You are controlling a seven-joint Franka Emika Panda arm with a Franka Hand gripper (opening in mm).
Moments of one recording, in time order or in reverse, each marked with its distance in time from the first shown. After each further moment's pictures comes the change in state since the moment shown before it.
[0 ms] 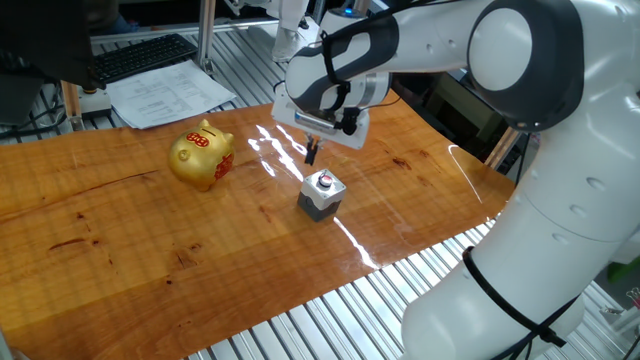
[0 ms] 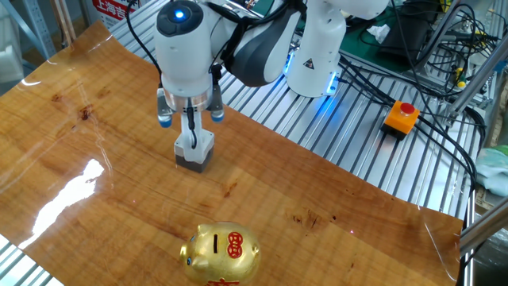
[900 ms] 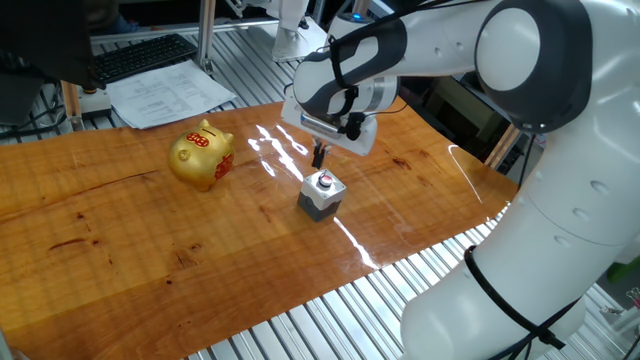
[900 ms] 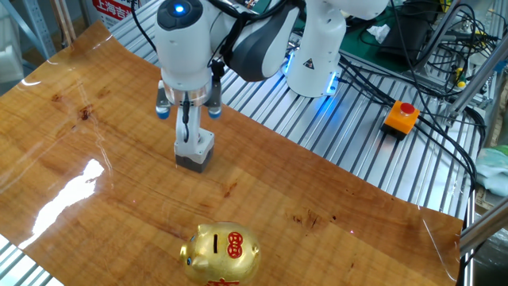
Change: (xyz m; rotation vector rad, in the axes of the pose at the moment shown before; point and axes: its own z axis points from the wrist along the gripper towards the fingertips) arm 0.000 -0.015 0.000 0.005 -0.001 0.118
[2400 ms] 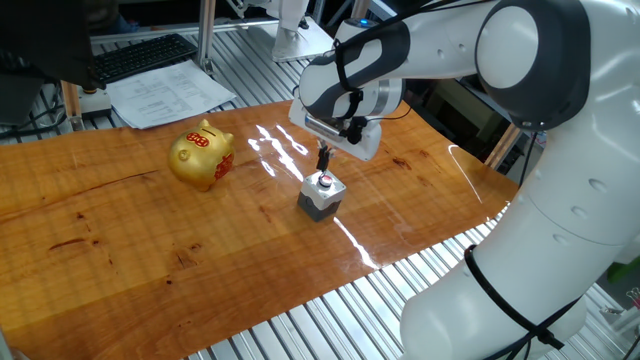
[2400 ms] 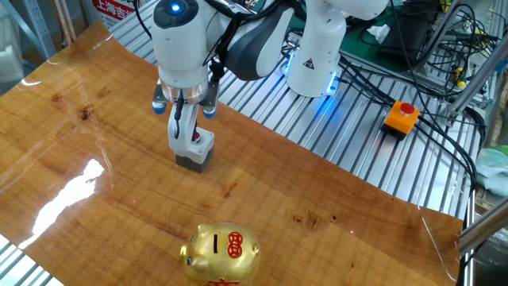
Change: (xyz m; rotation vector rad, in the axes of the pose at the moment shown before) arm -0.006 -0.010 0.006 -0.004 0.002 0.122
